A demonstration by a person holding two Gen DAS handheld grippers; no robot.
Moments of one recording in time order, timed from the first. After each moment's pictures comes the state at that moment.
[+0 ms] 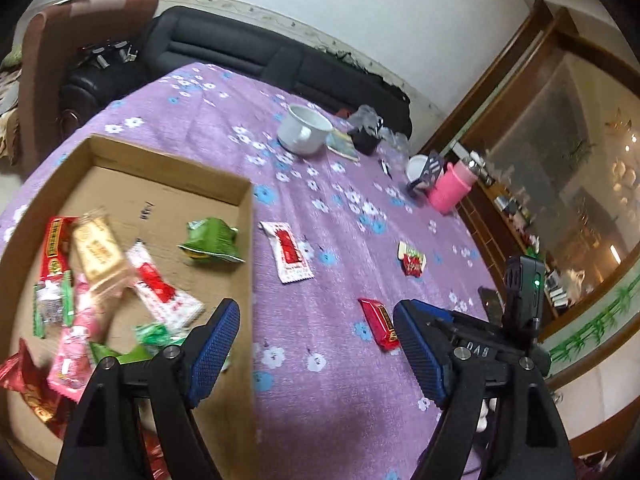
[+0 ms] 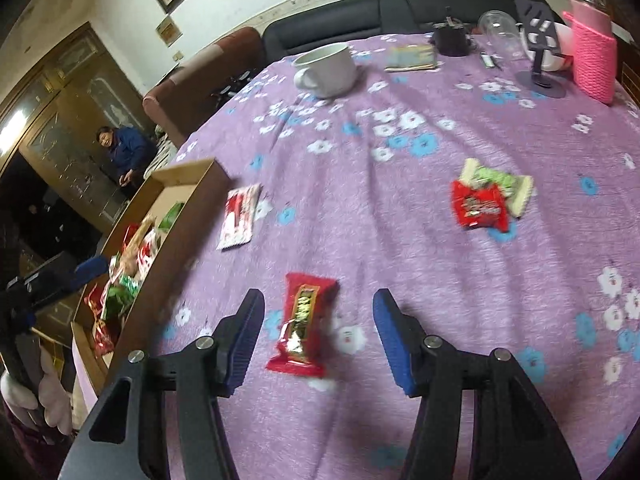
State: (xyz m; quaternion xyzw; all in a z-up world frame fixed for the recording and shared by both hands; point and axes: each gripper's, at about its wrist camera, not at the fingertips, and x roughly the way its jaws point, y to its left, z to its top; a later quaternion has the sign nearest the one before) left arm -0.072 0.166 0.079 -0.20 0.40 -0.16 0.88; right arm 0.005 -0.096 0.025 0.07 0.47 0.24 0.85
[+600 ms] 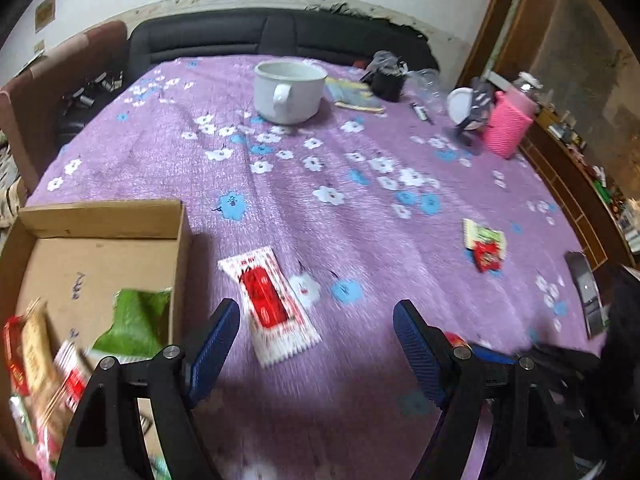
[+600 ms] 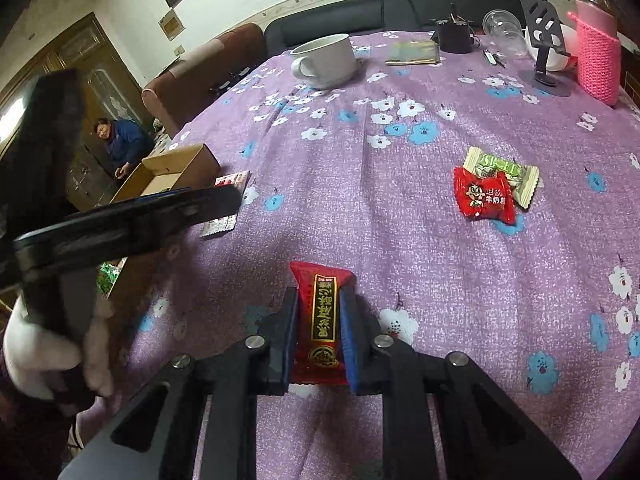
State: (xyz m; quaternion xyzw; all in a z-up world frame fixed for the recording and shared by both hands) left arm 0.033 0.085 0.034 -0.05 0.46 -0.10 0.88; right arm 0.010 -0.096 0.009 0.06 0.46 0.24 0.85
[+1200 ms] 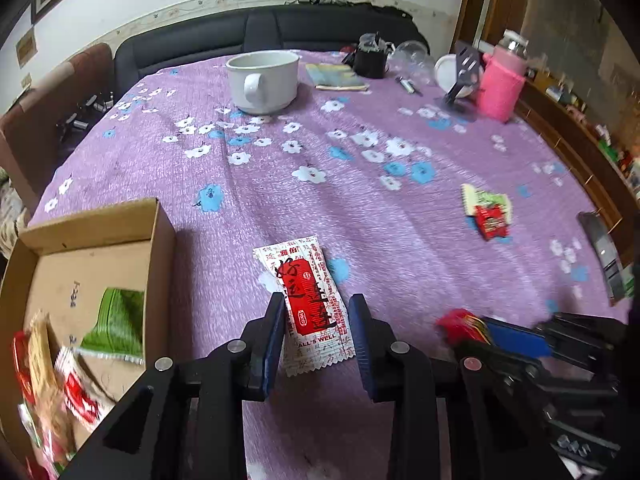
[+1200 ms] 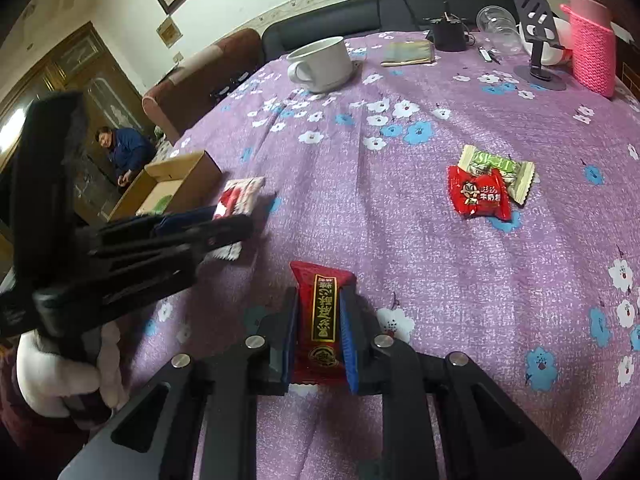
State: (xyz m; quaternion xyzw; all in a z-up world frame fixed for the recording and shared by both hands) left arm 0.017 0.061 0.031 0.01 0.46 -0.11 0.88; right arm 0.010 -0.102 0.011 0.08 0.46 0.24 0.85
